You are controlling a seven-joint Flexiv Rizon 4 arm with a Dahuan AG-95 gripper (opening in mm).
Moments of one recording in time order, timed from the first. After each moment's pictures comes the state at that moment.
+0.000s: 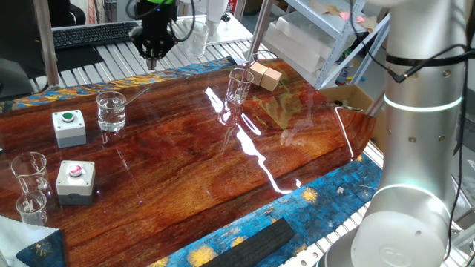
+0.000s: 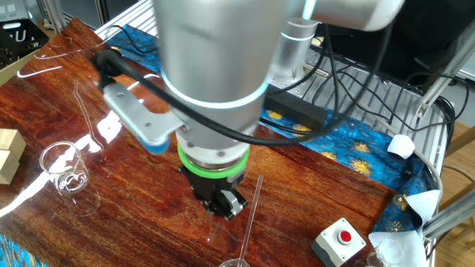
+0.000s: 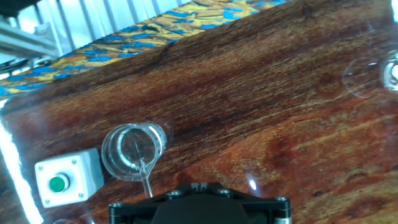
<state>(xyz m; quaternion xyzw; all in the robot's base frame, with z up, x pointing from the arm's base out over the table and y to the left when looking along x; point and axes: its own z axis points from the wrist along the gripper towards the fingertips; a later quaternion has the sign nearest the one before) 0.691 0.118 0.228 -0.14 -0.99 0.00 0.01</state>
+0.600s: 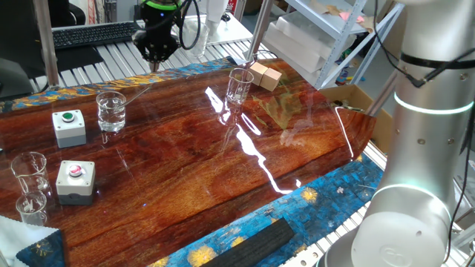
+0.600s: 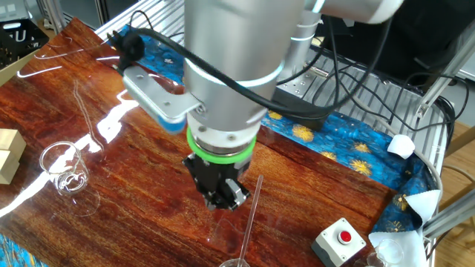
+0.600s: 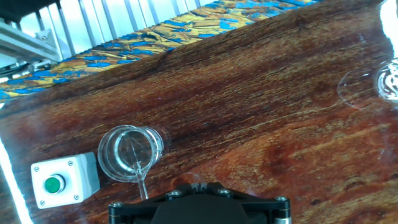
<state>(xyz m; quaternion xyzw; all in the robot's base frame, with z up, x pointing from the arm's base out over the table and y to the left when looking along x) 0.685 0.115 0.227 -0.13 -0.99 -0.02 0.00</state>
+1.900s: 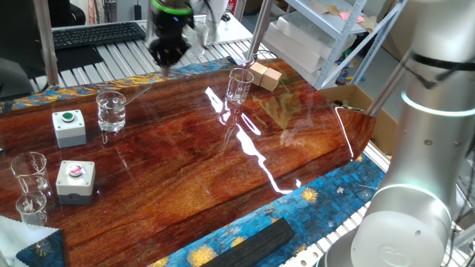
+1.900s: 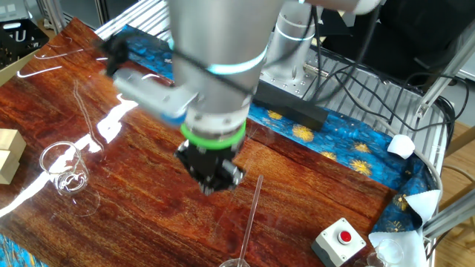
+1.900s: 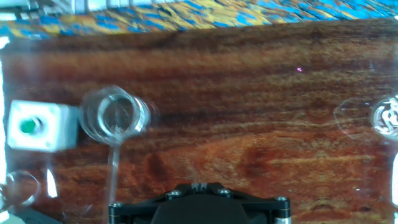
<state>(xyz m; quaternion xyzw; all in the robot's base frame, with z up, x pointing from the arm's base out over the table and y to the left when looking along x) 0.649 0.077 0.221 0.00 -1.00 -0.01 -0.02</state>
